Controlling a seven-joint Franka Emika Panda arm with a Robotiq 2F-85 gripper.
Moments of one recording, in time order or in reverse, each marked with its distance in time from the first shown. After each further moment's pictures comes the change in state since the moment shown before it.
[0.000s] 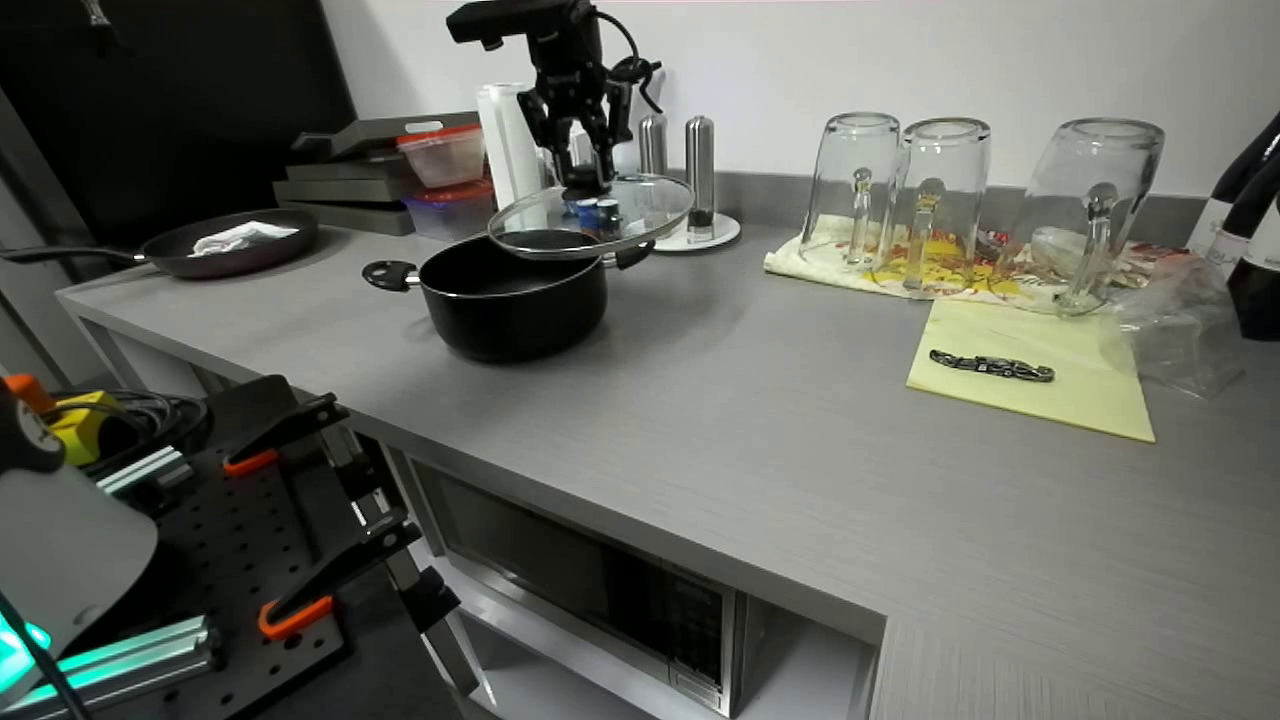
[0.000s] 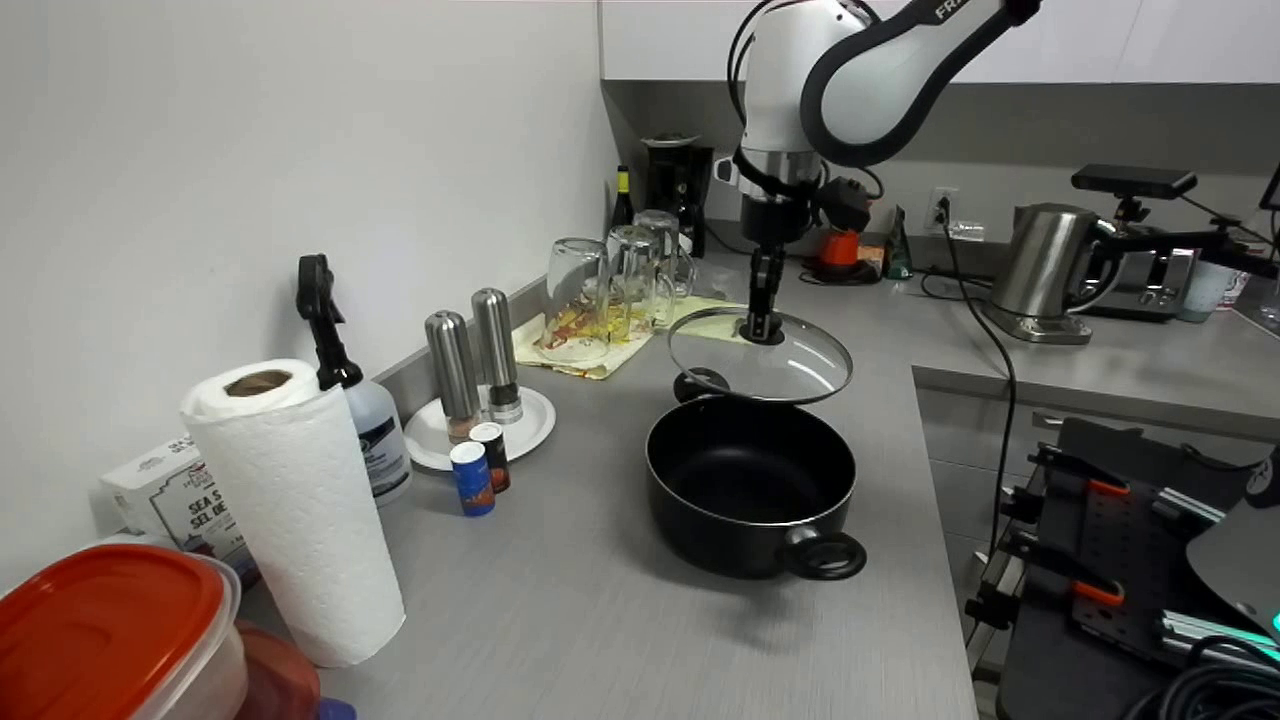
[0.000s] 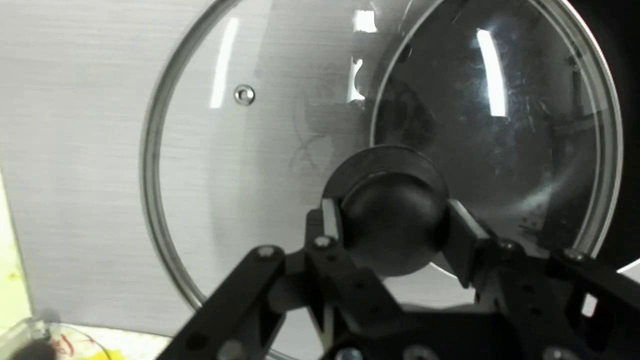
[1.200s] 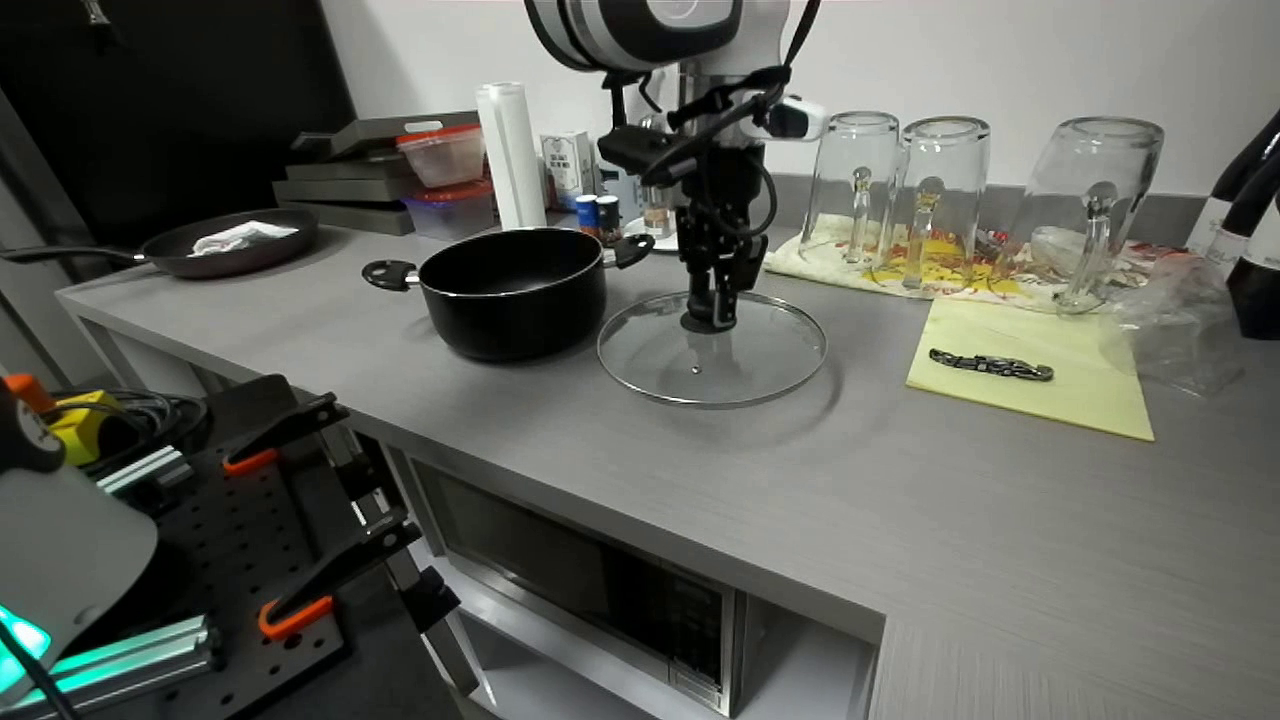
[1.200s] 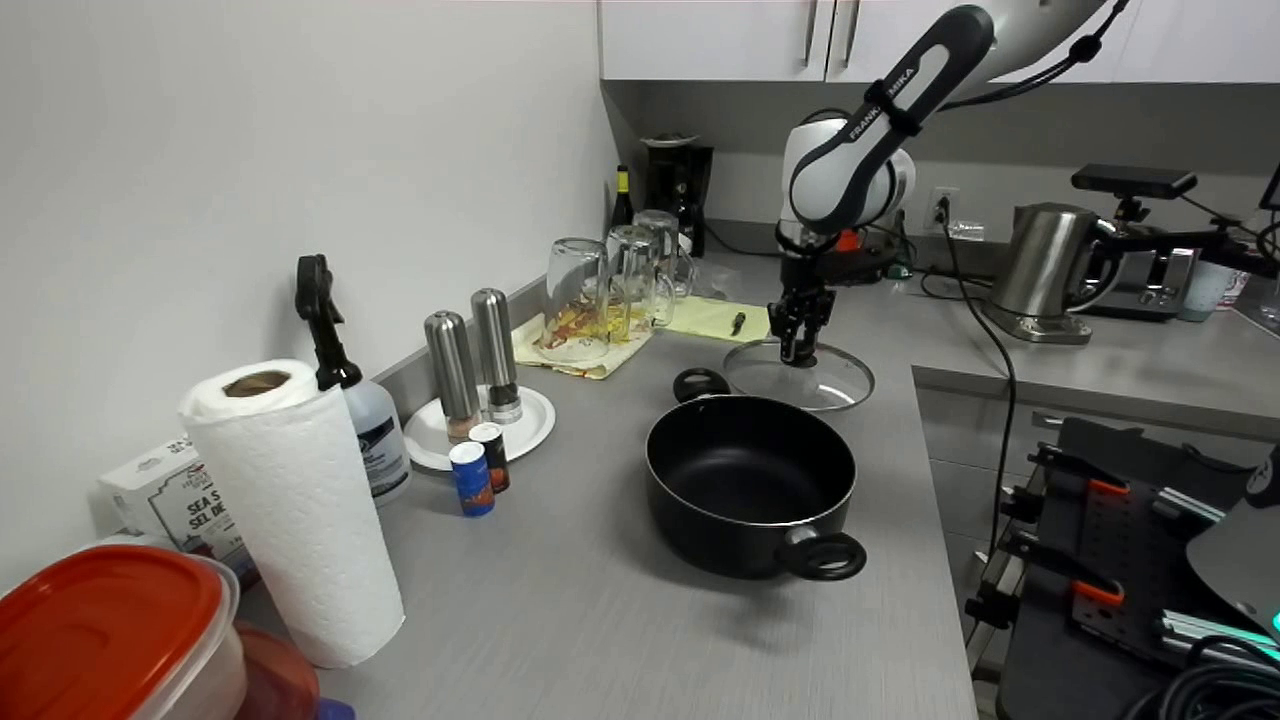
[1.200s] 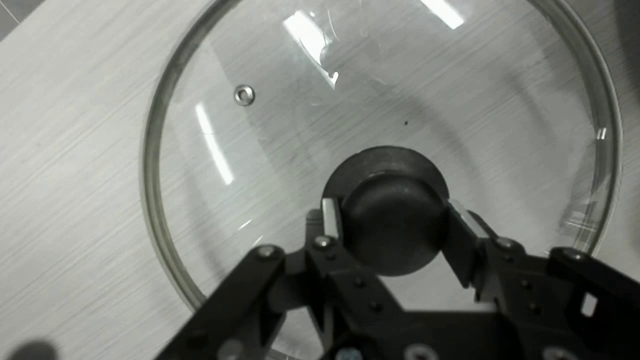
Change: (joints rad) arm -0.179 0.303 -0.163 0.131 0.133 0.087 0.236
